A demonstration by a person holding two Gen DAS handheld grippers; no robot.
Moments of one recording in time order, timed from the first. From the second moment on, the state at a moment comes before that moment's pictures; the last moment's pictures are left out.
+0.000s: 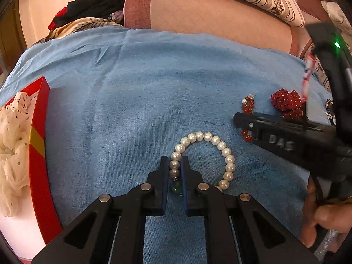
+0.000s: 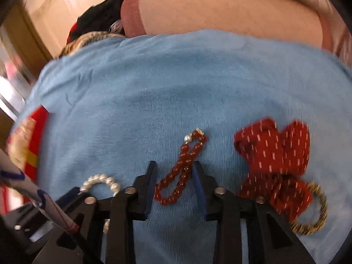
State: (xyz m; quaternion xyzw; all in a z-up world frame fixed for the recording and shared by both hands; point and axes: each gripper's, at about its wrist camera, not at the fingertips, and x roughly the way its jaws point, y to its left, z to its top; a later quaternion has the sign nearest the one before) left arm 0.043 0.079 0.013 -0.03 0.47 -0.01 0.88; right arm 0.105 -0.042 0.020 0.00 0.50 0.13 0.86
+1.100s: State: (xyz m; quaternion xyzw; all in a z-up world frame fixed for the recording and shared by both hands) left arm 0.039 0.084 0.049 -0.06 0.40 -0.04 0.91; right arm 0.060 -0.078 0.027 0.05 0.52 0.15 0.84
